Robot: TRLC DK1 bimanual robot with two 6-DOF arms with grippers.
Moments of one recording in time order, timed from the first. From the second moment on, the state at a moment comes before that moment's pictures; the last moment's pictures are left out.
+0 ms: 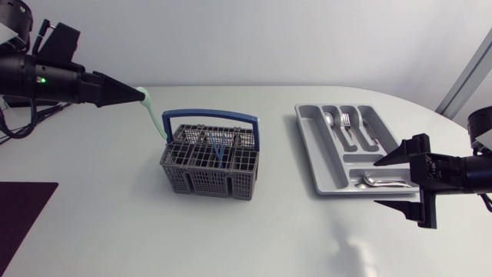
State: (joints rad) left arm 0.08 1.41 1.26 -0.74 0.83 0.45; right arm -0.34 1.29 0.73 -0.64 -0.61 -1.71
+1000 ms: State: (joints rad) left arm -0.45 1.41 1.21 -0.84 1.04 0.77; right arm 0.39 1.00 0.78 -0.68 -0.69 -1.02
